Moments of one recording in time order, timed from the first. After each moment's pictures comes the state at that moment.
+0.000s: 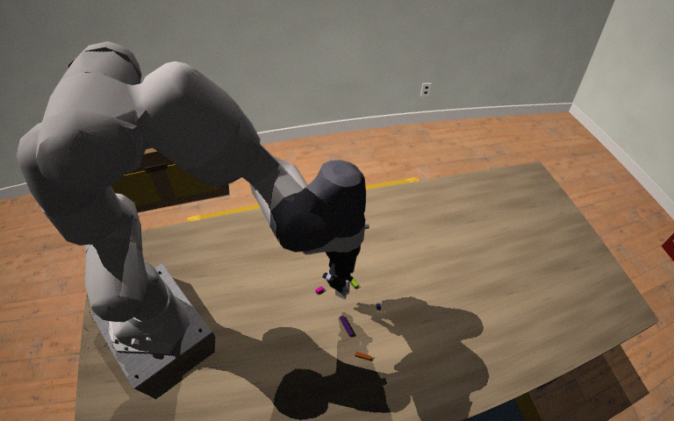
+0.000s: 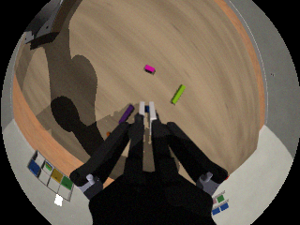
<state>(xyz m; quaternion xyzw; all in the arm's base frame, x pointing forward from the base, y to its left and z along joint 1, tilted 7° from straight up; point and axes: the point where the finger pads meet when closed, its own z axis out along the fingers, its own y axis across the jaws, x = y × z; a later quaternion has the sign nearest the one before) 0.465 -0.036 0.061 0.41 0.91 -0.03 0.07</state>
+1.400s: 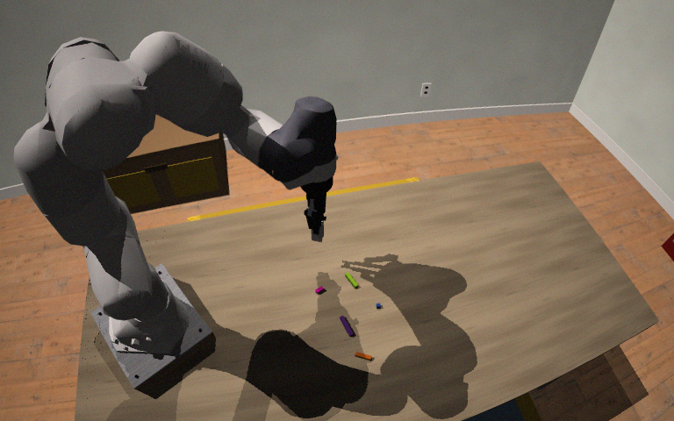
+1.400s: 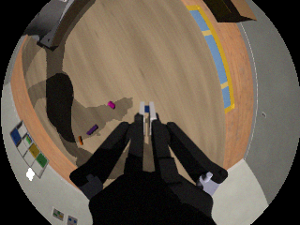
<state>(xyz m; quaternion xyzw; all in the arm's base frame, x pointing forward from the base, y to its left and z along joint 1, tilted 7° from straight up) 0.447 0.127 0.082 0.27 0.96 -0.05 0.04</state>
